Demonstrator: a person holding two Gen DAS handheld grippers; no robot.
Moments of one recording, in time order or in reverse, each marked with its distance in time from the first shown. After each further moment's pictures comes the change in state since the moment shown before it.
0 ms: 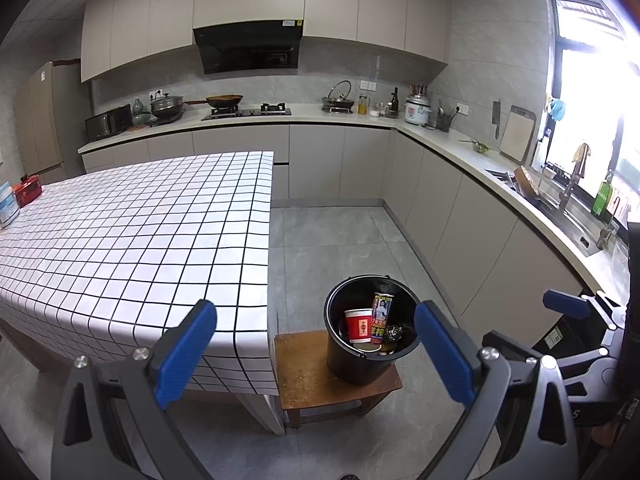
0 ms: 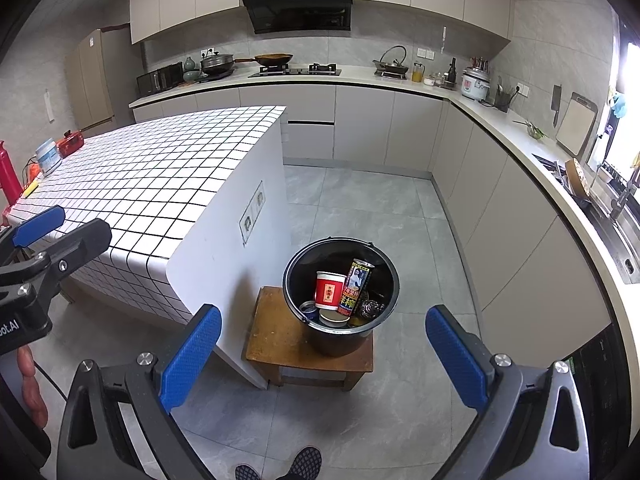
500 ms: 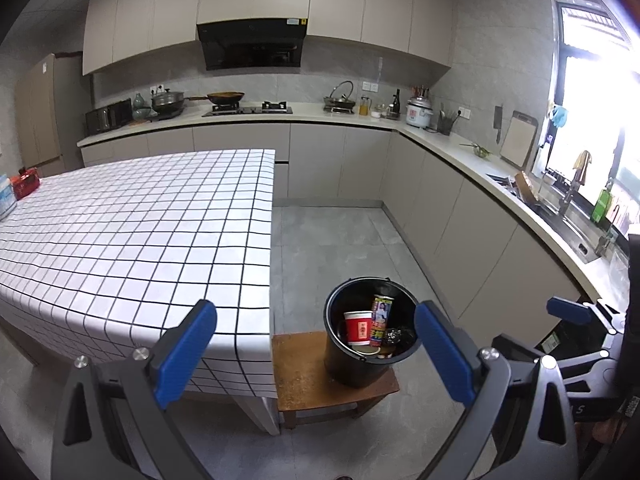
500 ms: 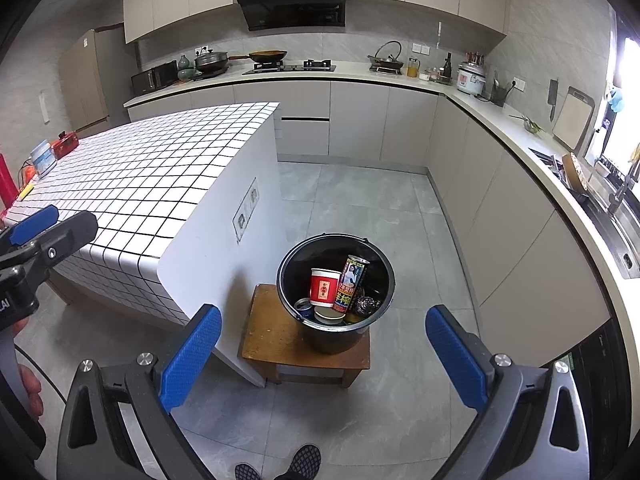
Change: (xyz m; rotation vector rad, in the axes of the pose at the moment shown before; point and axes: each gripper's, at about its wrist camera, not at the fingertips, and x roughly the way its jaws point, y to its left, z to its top) left arm 0.005 0.006 0.000 -0.021 0.001 -0.012; right arm 0.008 -0.005 -0.001 0.013 0.015 -0.011
